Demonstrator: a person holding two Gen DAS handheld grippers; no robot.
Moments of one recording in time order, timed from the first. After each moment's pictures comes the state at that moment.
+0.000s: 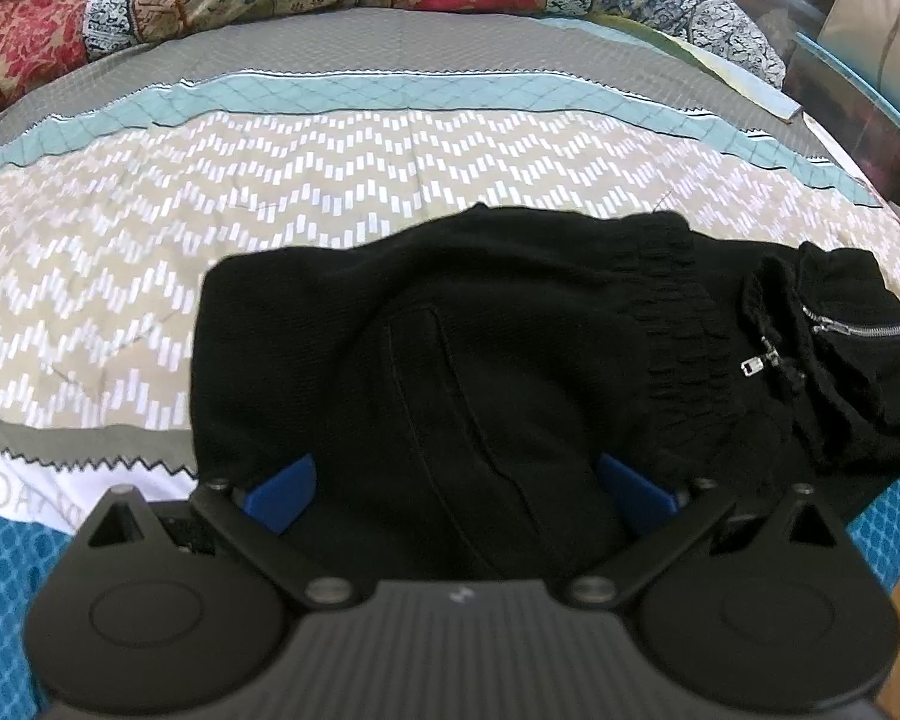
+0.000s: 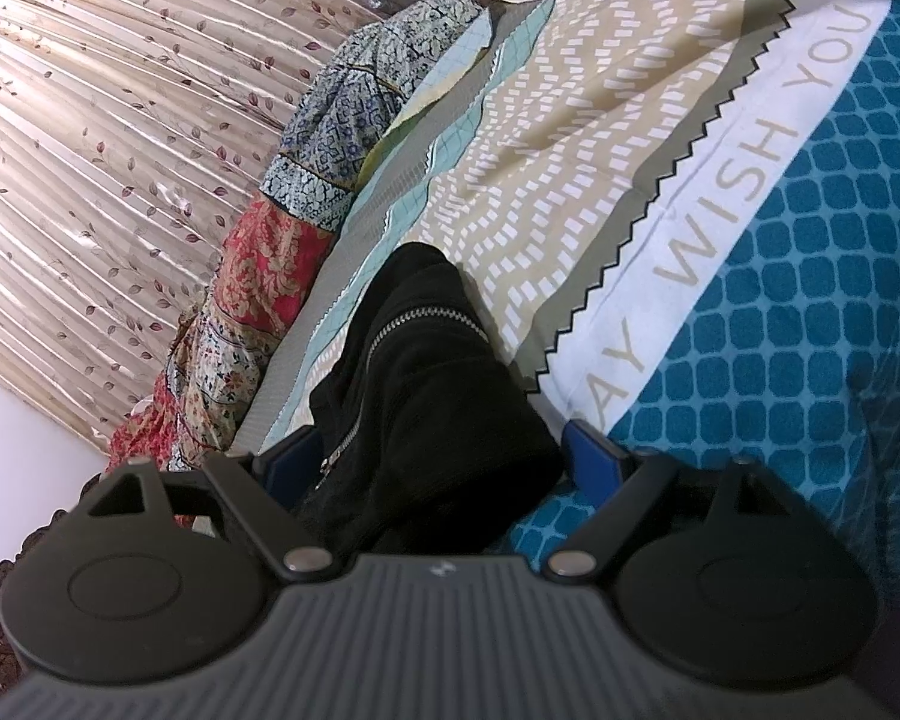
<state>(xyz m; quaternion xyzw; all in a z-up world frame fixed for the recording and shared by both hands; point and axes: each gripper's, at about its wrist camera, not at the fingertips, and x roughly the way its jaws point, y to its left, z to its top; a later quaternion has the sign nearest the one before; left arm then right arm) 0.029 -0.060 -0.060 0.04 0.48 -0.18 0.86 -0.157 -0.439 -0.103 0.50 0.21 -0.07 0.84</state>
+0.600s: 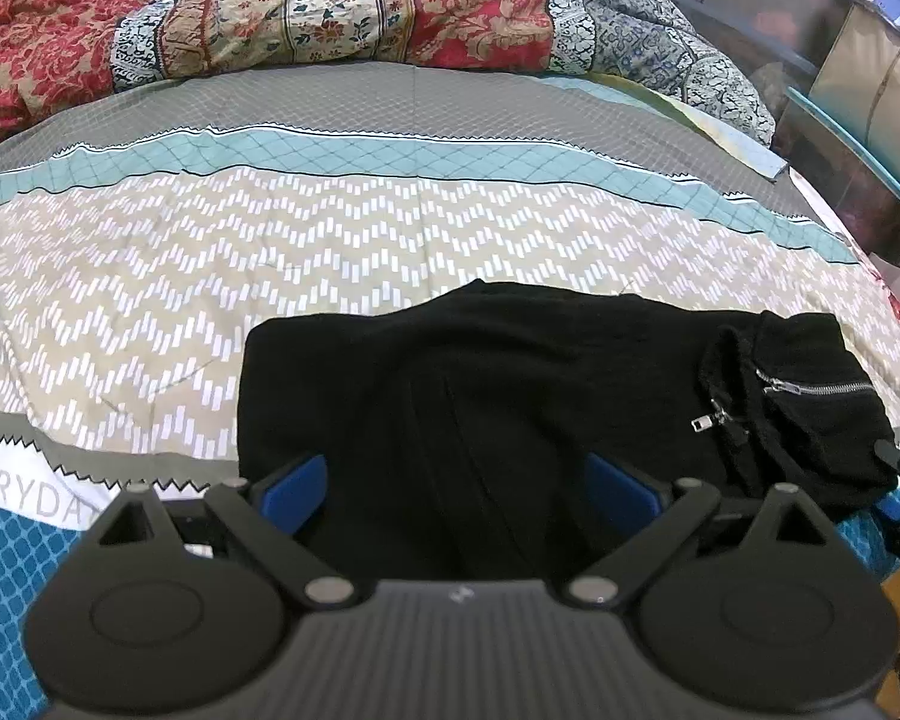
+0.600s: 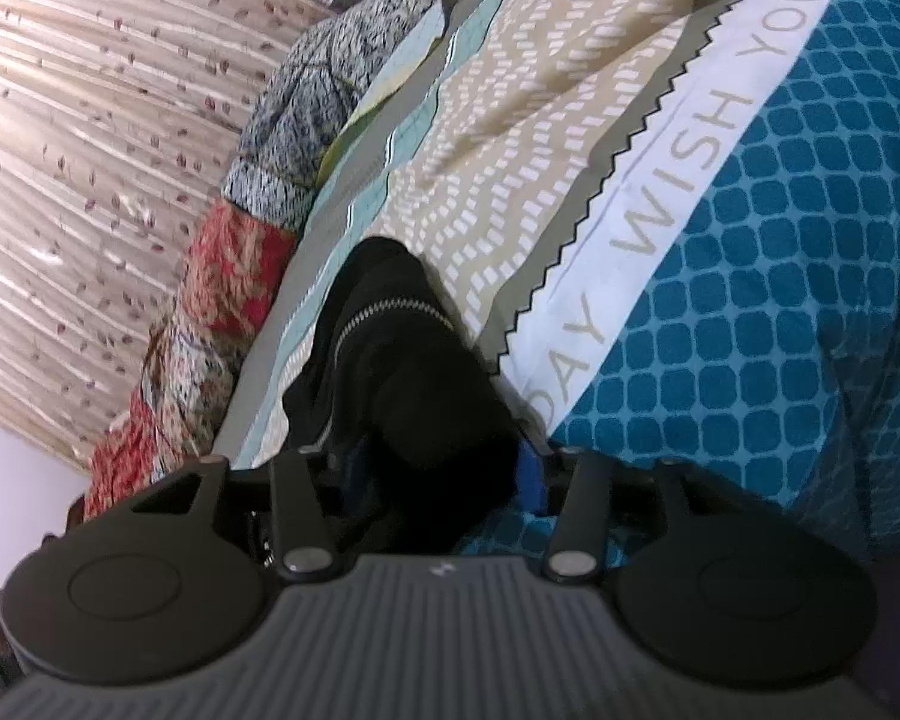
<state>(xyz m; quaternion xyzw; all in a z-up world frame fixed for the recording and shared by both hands) 0.017 -0.050 -0.021 0.01 0.45 -0.18 0.87 -0.160 -0.441 -0.108 0.52 0.22 -0.10 0.82</state>
